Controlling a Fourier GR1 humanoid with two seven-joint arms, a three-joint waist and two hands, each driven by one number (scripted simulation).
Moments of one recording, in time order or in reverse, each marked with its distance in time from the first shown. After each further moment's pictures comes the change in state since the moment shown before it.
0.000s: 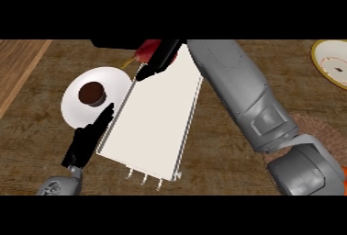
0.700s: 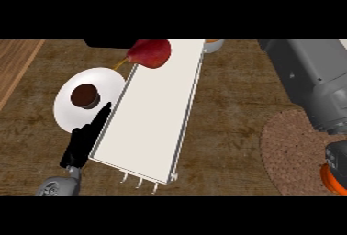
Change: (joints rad) left arm 0.005 -0.002 0.014 -0.009 -0.004 0.013 -0.005; right arm -0.001 -0.262 -0.193 0.080 -0.114 -0.236 0.038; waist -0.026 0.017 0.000
